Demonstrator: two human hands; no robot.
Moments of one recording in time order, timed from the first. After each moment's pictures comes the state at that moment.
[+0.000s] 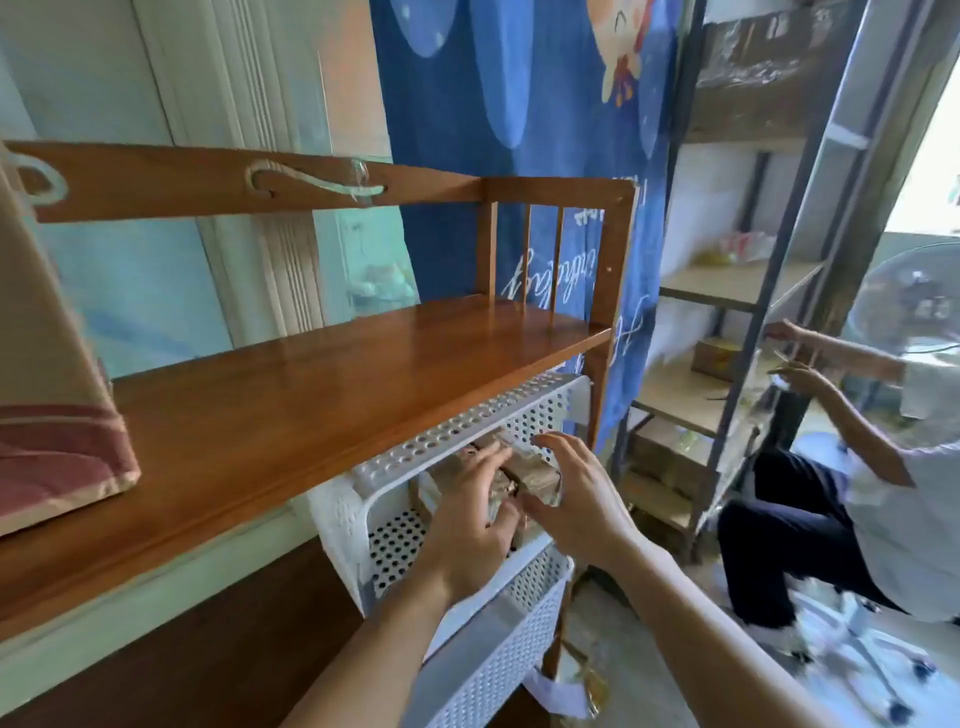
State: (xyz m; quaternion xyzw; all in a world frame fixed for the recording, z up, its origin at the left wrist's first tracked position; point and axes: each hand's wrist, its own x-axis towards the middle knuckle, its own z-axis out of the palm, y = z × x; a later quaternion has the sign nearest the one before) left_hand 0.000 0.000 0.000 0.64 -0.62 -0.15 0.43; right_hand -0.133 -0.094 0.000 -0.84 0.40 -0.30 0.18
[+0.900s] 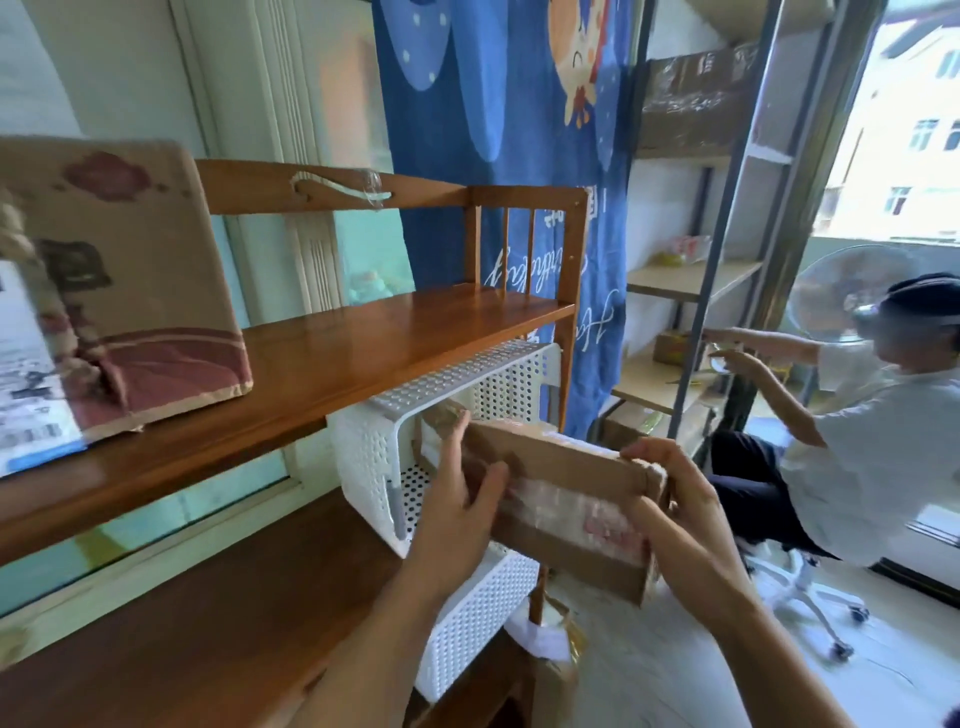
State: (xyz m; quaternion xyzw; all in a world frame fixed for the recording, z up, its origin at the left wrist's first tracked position) left_hand -0.037 0.136 0.019 0.59 -0.55 -0.23 0.55; right_hand -0.251 0.102 0.041 -0.70 0.39 -0.49 0.35
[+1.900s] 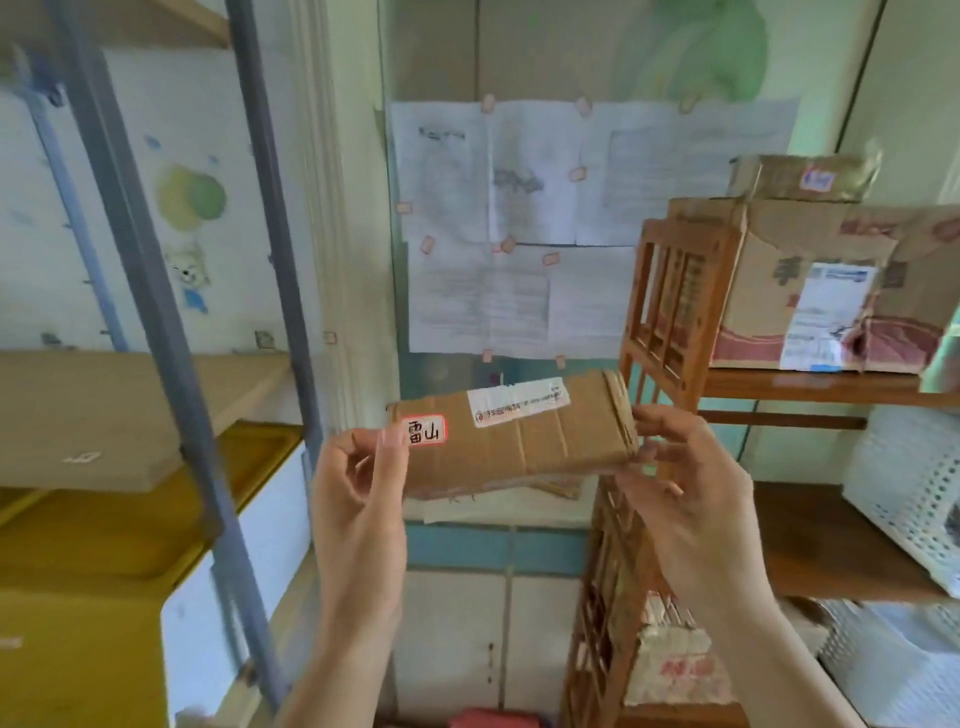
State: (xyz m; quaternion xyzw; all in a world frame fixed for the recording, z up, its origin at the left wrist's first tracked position) left_hand 0.091 0.774 0.081 0.59 -0.12 0.21 0.77; right_hand 0.016 0.563 0.087 -0.76 0.01 -0.40 0.51
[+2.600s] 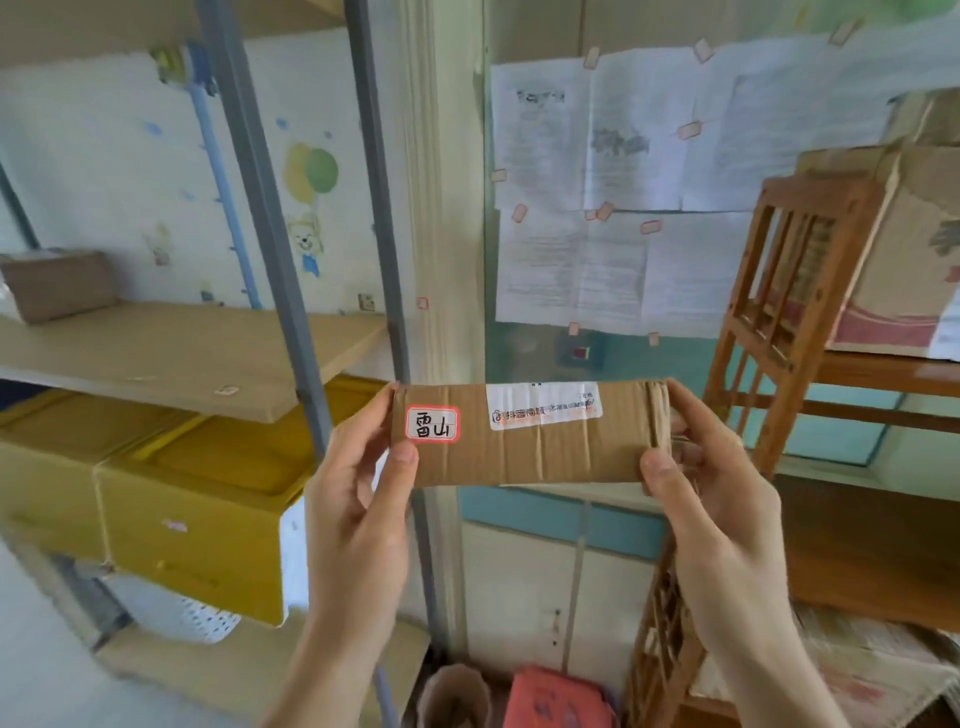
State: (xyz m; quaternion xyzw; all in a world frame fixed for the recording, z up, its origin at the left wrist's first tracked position) left_hand 0.047 0.823 0.076 0.61 -0.17 0.27 0.73; right_hand 0.005 0.606 0.081 -0.67 -0.09 -0.34 0.65
